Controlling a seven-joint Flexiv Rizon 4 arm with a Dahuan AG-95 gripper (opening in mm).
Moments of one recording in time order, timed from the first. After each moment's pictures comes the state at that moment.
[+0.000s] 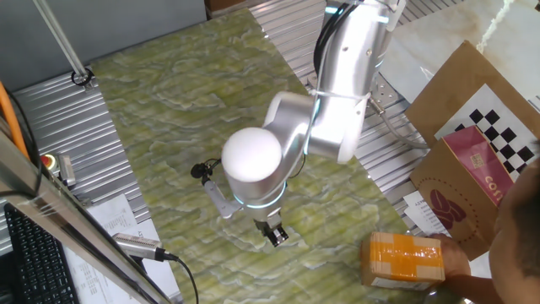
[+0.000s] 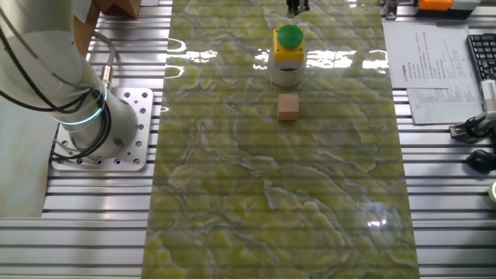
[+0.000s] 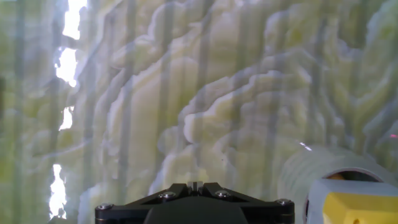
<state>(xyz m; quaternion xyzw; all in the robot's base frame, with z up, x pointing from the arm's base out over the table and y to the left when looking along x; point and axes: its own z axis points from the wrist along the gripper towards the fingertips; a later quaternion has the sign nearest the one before) 0.481 0.320 0.041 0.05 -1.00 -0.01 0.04</state>
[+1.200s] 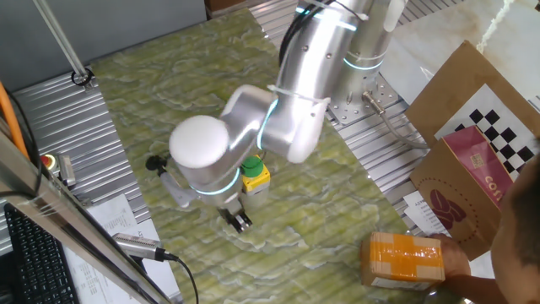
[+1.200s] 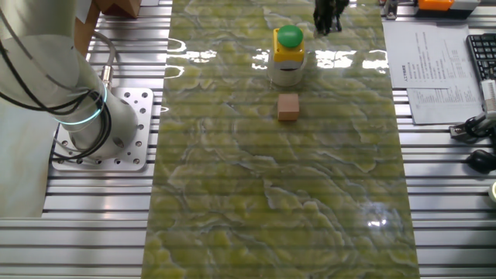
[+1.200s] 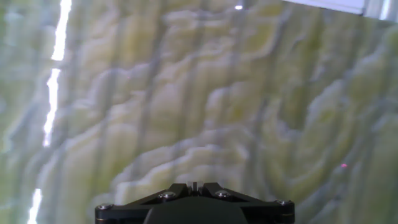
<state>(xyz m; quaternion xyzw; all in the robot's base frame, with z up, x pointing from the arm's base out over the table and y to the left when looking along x) 0.545 0.238 0.041 0.09 -0.99 -0.01 0.04</state>
